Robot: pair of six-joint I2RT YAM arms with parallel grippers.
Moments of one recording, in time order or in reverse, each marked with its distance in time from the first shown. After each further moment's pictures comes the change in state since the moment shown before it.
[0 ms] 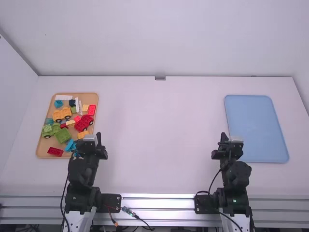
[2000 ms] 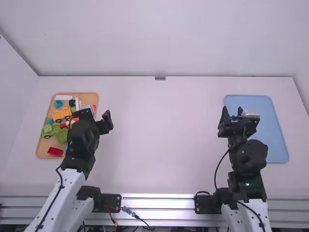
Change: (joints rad) left arm -0.044 0.825 0.423 0.153 -0.116 -0.308; right arm 0.084 0.513 0.486 0.125 0.066 0.065
